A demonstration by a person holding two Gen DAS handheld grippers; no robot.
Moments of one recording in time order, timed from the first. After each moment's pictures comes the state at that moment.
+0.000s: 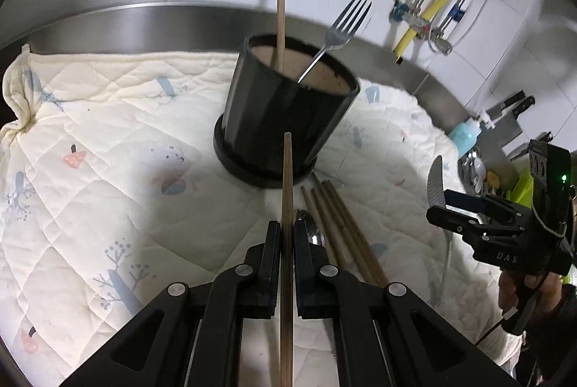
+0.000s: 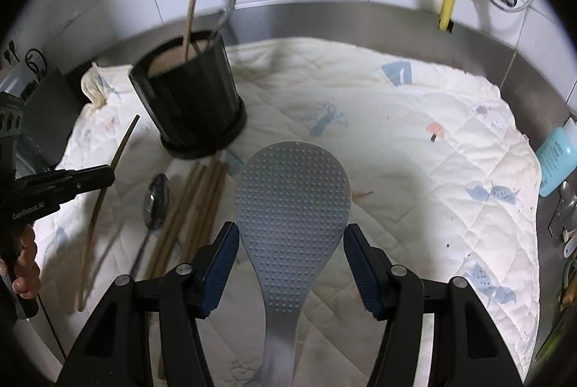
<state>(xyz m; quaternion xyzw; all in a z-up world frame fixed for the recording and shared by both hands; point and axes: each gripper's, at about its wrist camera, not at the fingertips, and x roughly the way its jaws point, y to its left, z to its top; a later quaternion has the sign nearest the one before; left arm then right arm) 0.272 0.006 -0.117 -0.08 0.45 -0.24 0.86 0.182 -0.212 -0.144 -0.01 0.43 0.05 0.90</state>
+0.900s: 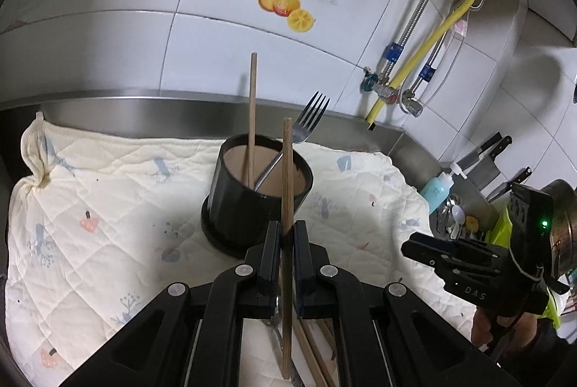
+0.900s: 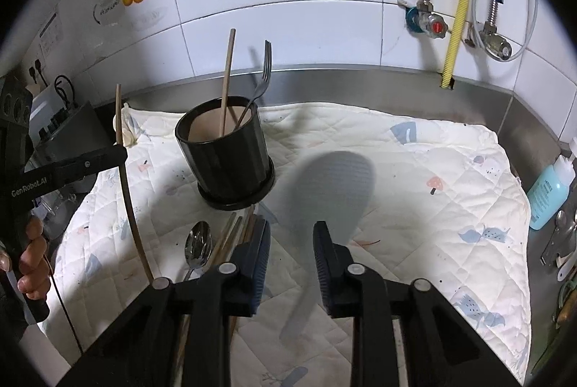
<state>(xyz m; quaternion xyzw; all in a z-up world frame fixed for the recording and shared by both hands) 0.260 0.010 -0.035 -0.11 0.35 -0.24 0.90 0.172 -0.200 -0.102 0.00 0.36 0.08 0.93</state>
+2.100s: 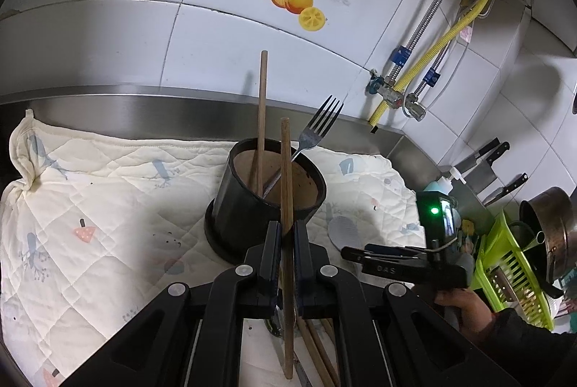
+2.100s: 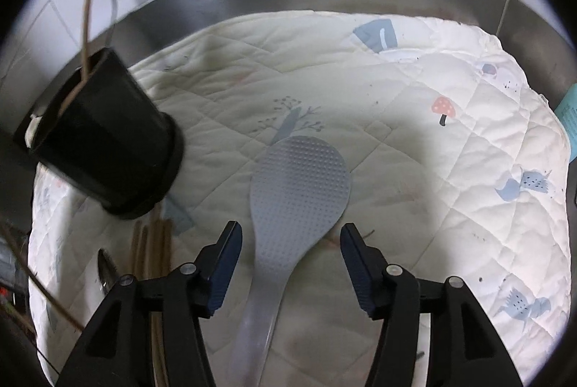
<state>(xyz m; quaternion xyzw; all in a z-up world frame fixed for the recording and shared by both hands) 0.286 0.023 -0.045 -0.13 0.36 -0.26 0.89 0.266 -0.228 -0.181 0.08 0.48 -0.02 0.87</state>
